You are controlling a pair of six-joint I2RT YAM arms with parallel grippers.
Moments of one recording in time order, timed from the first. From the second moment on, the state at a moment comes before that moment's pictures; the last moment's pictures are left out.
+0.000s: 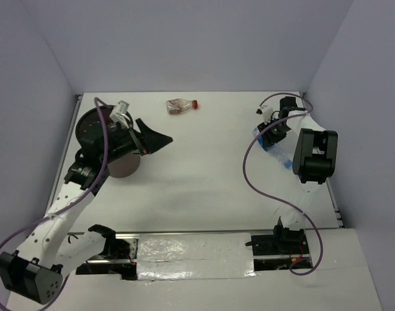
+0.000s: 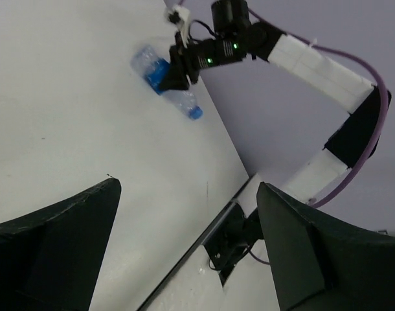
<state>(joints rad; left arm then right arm) -0.26 0.91 0.90 -0.12 0.56 -0.77 -0.12 2.02 1.48 -0.68 -0.27 -0.67</state>
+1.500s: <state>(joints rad) -0.75 1.69 1.14 0.51 0.32 -0.73 0.16 1.52 1.17 0.25 -1.00 0.87</state>
